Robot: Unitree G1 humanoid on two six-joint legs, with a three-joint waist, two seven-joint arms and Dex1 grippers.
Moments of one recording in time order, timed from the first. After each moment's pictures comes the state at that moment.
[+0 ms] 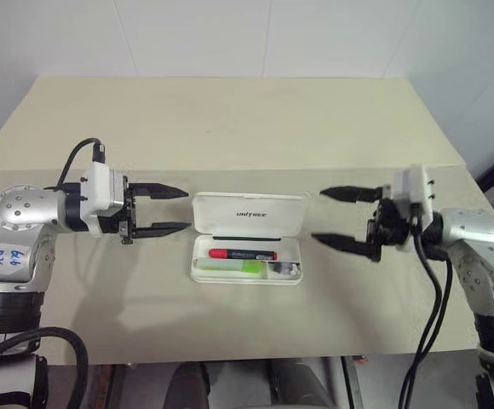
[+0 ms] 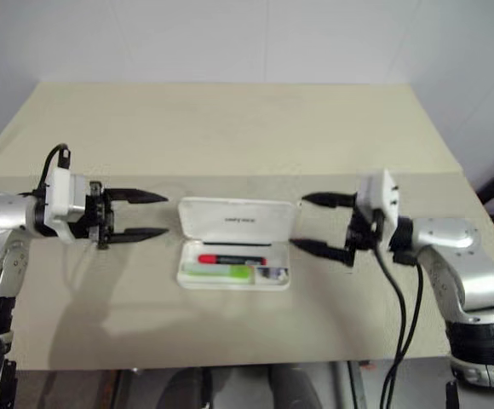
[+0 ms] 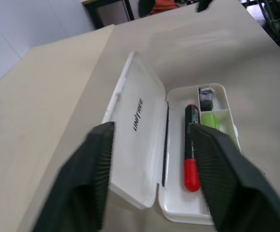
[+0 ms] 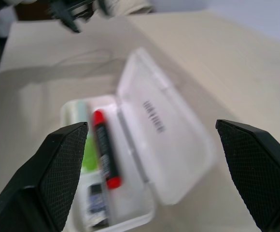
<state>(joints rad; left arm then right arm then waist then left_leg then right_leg) -0.49 0.82 0.14 -0.02 -0.48 0.09 -1.27 -0.40 -0.73 -0.16 -0.22 0.61 0.43 1.13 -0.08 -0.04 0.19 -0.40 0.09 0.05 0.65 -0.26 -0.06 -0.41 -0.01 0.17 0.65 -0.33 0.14</state>
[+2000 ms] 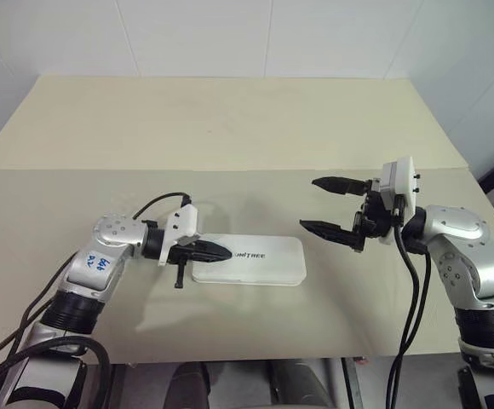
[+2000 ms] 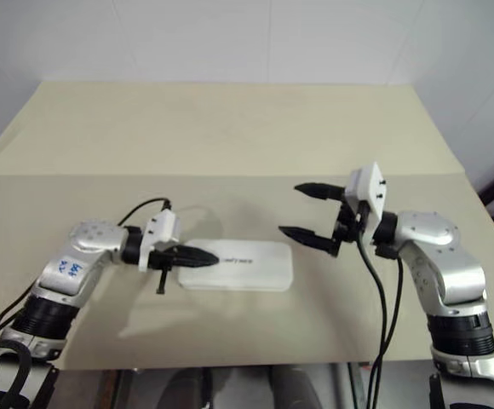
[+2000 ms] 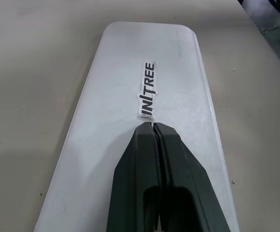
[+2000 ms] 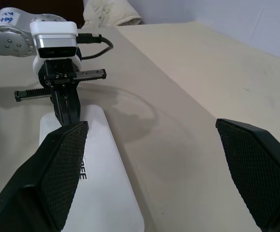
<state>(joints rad) -0.50 0.64 -0.19 0.03 -0.26 0.28 -1.19 -0.41 -0.65 -0.08 -0.21 0.56 0.39 1.04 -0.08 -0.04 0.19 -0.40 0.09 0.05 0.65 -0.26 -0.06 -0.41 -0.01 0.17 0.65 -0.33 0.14</state>
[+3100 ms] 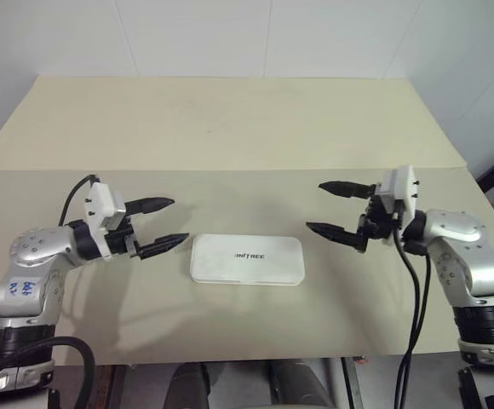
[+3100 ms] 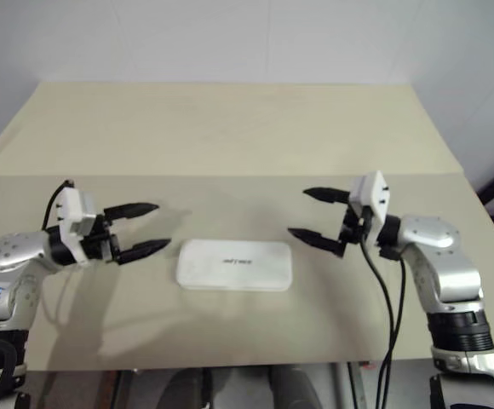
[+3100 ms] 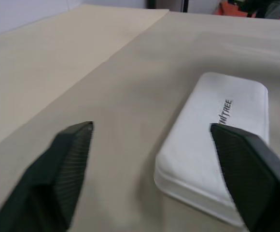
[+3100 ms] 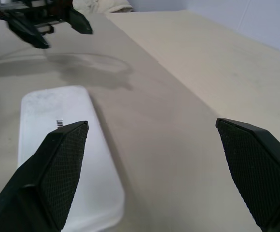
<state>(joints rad) -0.23 0.72 0.27 -0.11 -0.48 0.27 -1.07 -0.43 -0.69 -0.09 -0.04 0.51 0.23 1.15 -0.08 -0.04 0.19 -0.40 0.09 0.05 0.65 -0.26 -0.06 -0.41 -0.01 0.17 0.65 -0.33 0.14</state>
